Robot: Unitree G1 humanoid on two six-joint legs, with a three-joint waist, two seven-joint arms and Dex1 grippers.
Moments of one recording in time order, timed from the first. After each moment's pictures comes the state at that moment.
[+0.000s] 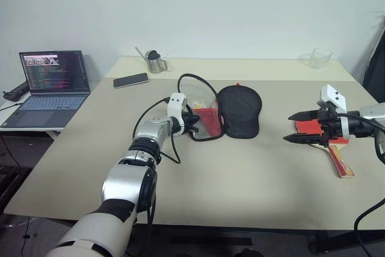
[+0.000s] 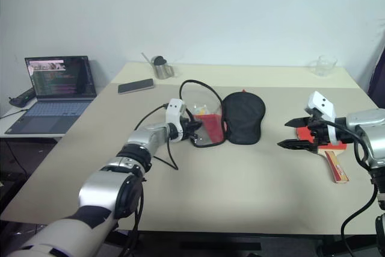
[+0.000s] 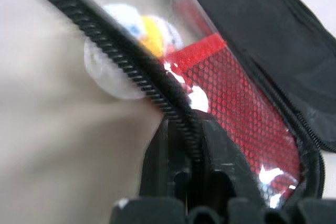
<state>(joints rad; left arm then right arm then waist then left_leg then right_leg) -1.16 0.23 0.09 1.19 -0.13 0.32 -0.60 -0.73 -0.97 0.04 0.25 0.29 0.55 1.35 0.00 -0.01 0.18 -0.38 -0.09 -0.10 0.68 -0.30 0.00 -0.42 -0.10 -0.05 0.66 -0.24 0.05</state>
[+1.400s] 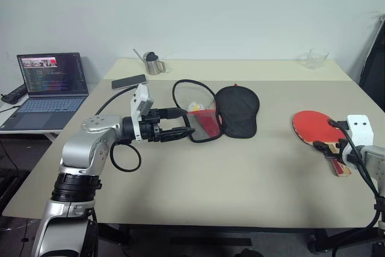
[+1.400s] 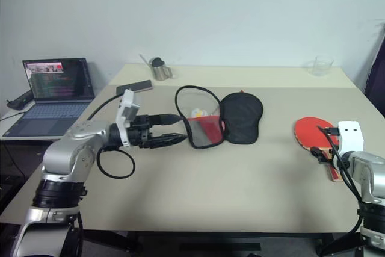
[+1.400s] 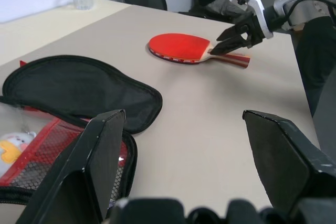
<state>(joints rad) -0.67 0.64 0.05 0.05 -0.51 0.56 -1.18 -0.43 -0.67 -0.37 -0.02 0.23 1.14 0.31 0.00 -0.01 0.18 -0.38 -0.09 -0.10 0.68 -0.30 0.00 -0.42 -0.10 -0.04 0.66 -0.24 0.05</state>
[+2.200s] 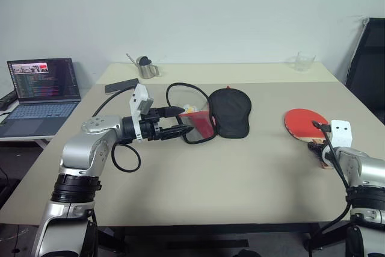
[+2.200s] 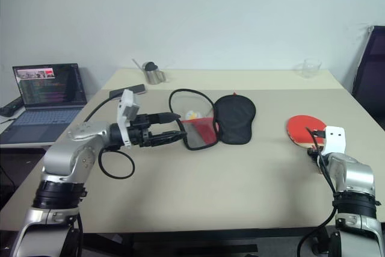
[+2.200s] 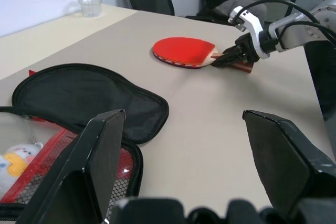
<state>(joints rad) -0.65 0.64 0.05 0.04 -0.51 0.56 -1.10 -0.58 -0.54 -0.33 0.35 0.19 0.86 0.19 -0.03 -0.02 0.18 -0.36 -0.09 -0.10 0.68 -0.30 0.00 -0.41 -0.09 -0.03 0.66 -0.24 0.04</state>
